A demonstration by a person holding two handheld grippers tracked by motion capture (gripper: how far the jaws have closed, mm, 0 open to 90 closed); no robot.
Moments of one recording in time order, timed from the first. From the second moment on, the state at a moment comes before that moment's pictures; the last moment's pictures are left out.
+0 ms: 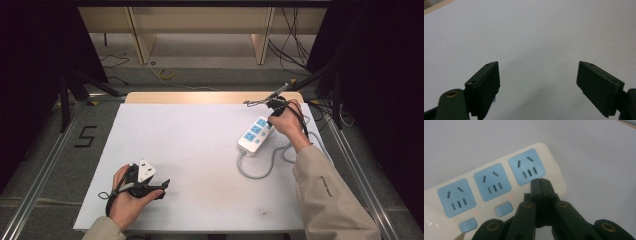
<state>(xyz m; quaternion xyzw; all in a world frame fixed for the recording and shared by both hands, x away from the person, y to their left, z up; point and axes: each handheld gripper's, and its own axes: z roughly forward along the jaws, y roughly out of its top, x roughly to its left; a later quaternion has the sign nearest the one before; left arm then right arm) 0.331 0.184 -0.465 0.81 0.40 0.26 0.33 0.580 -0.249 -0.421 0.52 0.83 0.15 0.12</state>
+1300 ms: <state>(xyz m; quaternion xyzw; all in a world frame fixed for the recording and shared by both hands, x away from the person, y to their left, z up) 0.331 0.185 -0.465 0.81 0.40 0.26 0.33 0.585 -0.251 -0.428 0.52 0.83 0.16 0.12</state>
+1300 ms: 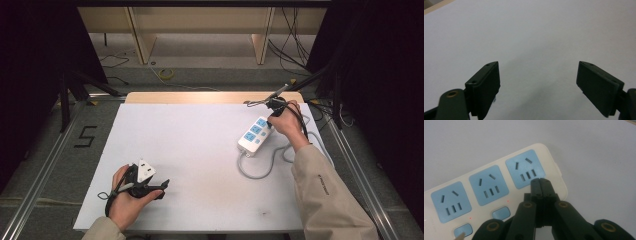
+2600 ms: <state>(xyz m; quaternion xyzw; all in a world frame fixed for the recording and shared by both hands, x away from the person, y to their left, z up) 0.331 0.185 -0.465 0.81 0.41 0.26 0.34 0.587 -0.246 -0.429 0.51 0.84 0.14 0.12</state>
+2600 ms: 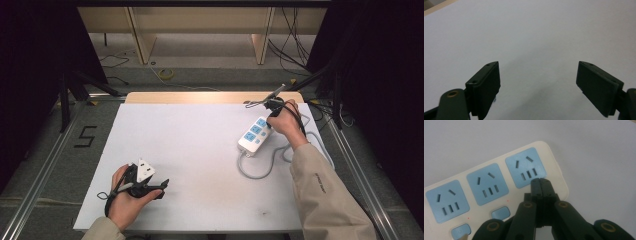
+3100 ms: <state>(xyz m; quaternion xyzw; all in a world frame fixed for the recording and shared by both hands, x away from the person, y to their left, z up) 0.331 0.185 -0.465 0.81 0.41 0.26 0.34 0.587 -0.246 -0.430 0.52 0.84 0.14 0.12</state>
